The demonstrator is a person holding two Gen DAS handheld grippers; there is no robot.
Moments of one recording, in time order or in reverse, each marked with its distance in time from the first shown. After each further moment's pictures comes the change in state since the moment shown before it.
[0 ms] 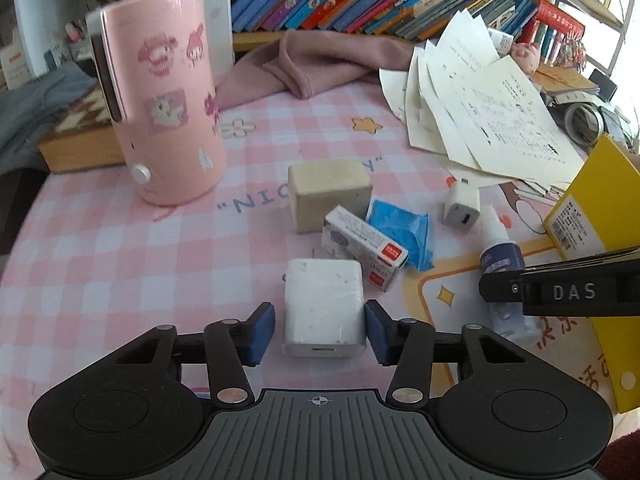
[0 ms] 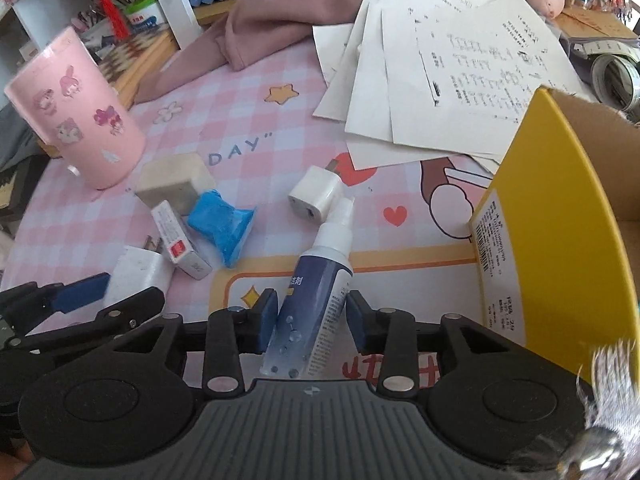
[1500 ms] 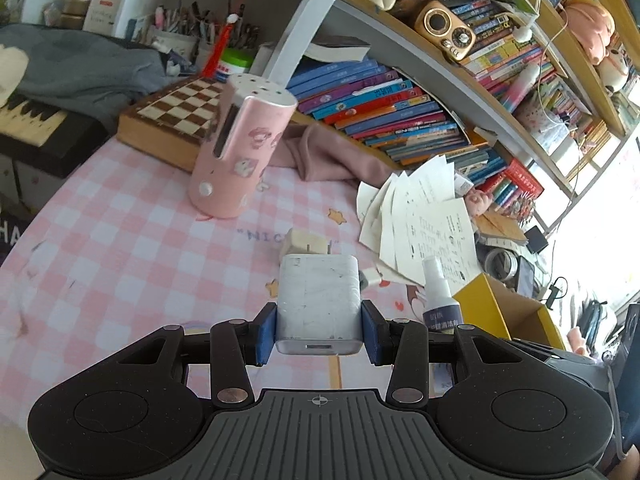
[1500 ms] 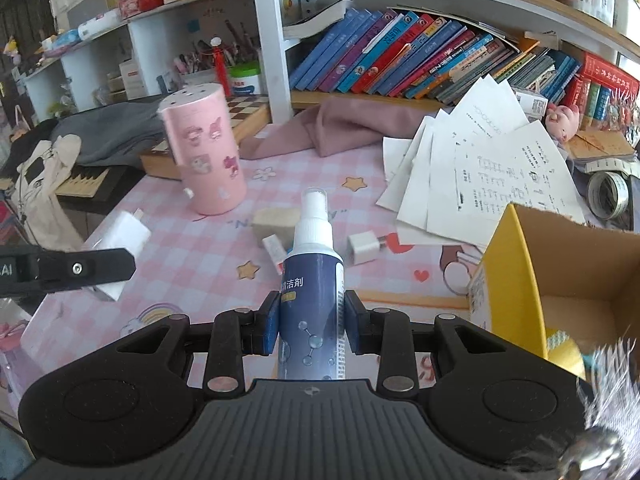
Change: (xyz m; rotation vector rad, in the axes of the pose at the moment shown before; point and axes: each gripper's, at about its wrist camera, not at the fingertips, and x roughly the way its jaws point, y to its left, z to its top) left arm -0.147 0.048 -0.038 -0.393 -0.226 -0.224; right arm -0.117 0.036 -0.054 -0.201 -0.285 0.085
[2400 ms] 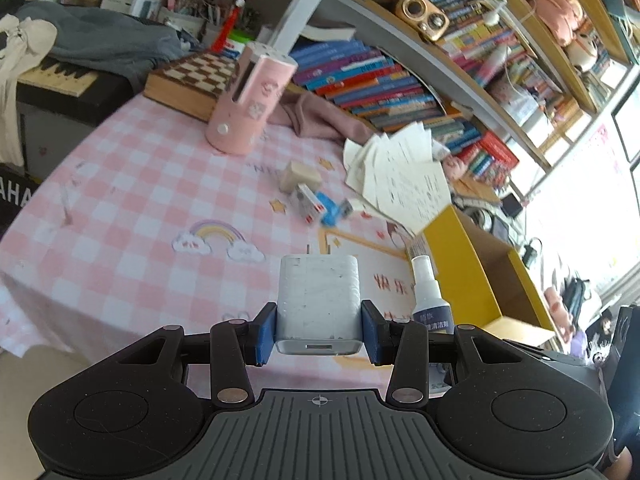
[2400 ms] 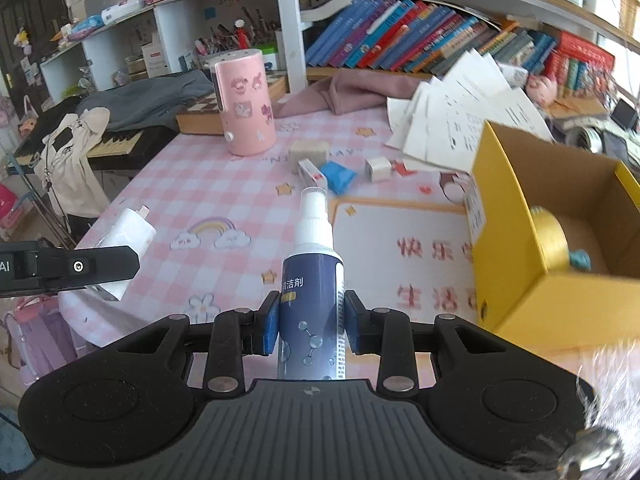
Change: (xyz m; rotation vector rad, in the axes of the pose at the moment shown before) left arm -0.075 0.002 -0.082 0.007 0.045 -0.042; right arm -0.078 0.036 -0.095 0.020 0.020 -0.011
